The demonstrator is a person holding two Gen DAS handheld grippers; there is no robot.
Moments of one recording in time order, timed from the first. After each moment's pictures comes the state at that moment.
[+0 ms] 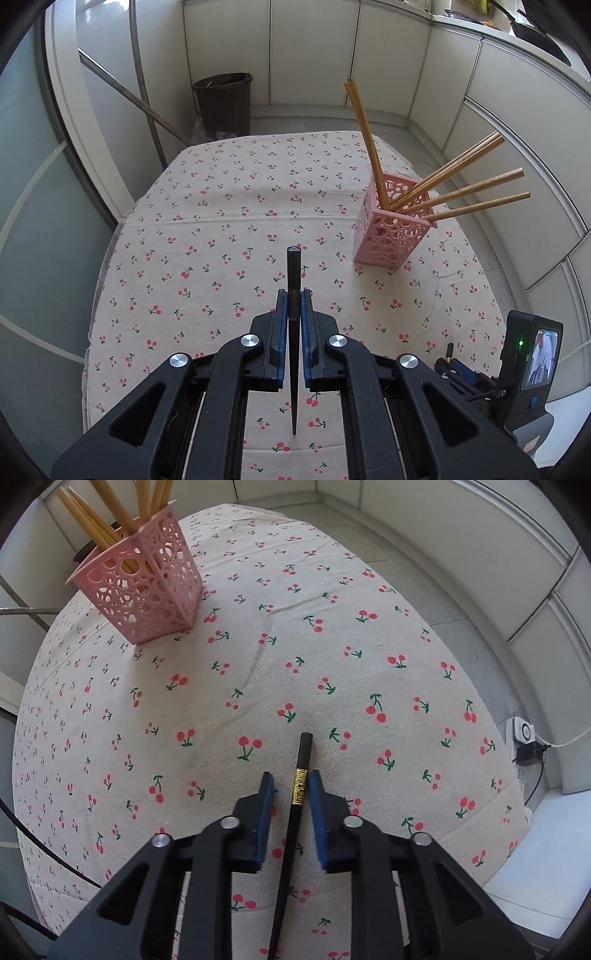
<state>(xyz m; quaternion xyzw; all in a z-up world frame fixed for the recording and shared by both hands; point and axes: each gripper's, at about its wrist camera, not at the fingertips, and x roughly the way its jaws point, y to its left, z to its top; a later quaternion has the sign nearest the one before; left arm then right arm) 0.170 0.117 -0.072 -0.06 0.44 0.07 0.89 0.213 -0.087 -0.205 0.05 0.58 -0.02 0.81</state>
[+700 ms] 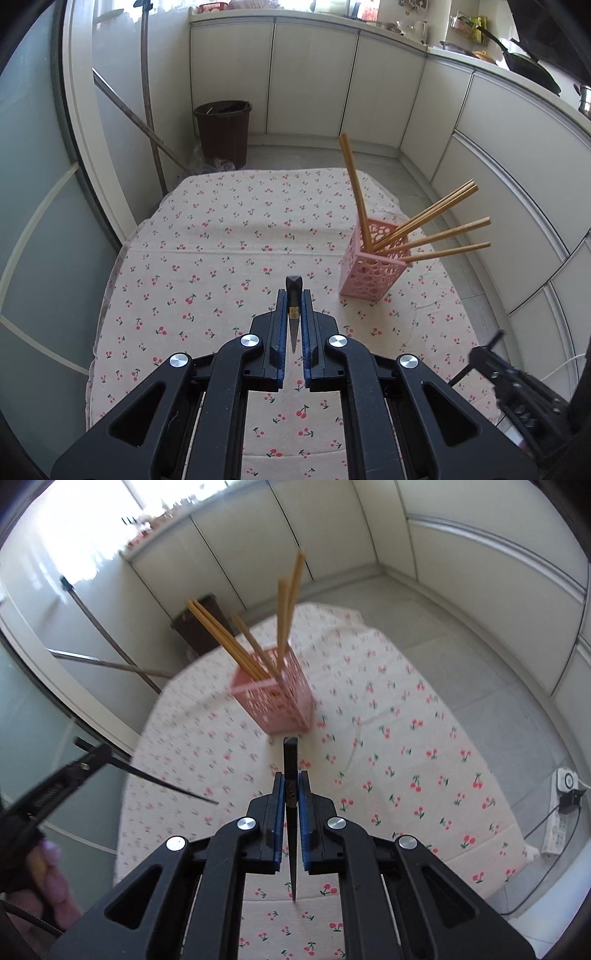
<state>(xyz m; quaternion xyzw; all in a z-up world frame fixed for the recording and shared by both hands) 0.157 0.118 -0.029 -0.08 0.39 0.06 0.91 0.174 -0.104 -0.076 0.15 0.44 0.13 0.88</state>
